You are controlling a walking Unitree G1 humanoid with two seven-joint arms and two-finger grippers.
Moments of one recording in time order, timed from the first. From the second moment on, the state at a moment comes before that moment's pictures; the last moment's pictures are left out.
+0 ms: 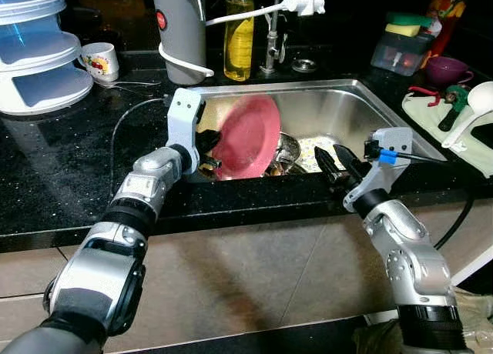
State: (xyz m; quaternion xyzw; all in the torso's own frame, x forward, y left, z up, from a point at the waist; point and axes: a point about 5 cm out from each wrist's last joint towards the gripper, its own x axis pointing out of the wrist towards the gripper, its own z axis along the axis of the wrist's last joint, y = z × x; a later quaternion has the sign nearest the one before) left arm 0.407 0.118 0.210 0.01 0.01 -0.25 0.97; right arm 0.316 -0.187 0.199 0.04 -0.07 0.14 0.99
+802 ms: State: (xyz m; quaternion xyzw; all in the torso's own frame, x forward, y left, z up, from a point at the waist) left arm 0.325 0.093 0.226 -0.16 -0.14 -0.30 0.93; right arm 0.306 -0.163 0.190 0.15 -0.09 0.23 0.96
